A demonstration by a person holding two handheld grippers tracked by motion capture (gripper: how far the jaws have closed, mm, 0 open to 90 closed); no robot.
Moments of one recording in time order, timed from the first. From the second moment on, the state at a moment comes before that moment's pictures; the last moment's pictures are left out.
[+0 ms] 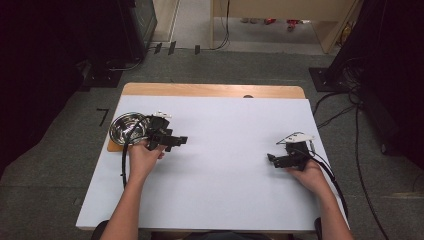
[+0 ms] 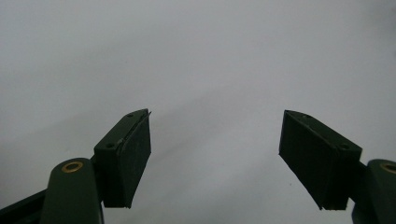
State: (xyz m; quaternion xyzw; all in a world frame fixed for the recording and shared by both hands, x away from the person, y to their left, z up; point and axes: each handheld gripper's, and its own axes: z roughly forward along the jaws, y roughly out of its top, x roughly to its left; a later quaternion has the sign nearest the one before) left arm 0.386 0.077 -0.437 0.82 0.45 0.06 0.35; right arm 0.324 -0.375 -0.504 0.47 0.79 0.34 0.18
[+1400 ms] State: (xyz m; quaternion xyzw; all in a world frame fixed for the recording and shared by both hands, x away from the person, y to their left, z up) left arm 0.386 0.026 -0.474 0.85 0.38 0.08 0.35; right arm 0.324 -0.375 -0.504 0.47 0.79 0.34 0.18
